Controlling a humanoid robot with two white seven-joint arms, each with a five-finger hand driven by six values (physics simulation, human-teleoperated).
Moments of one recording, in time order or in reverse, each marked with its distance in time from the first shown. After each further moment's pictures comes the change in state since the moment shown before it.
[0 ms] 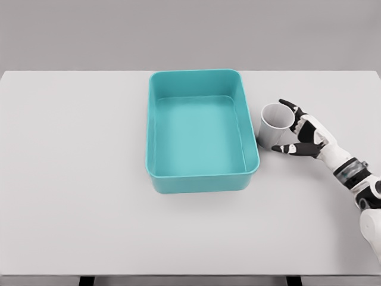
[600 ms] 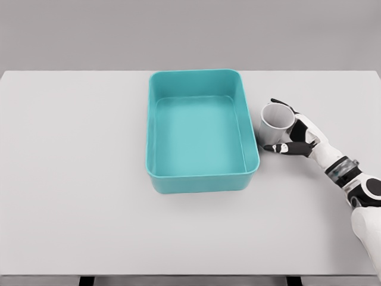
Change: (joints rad) left arm 0.002 0.000 0.000 0.000 0.000 0.000 0.000; right arm -0.014 0.032 0.008 0.002 0.022 0.003 0.000
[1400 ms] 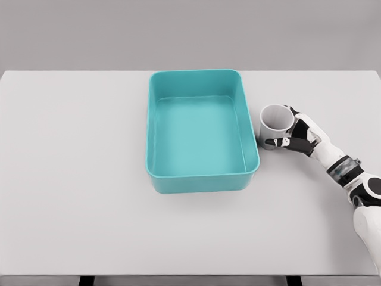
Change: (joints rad) left arm -0.002 0.000 0.000 -0.001 0.000 0.000 0.000; right arm -0.002 -0.005 -0.010 -0.005 0.016 0.009 0.000
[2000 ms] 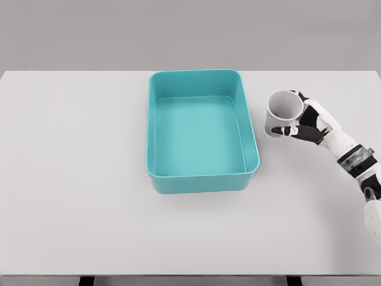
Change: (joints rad) left arm 0.000 0.000 0.000 0.000 0.000 0.000 0.000; right arm 0.005 -0.042 -0.034 -0.127 -0.010 0.024 0.000
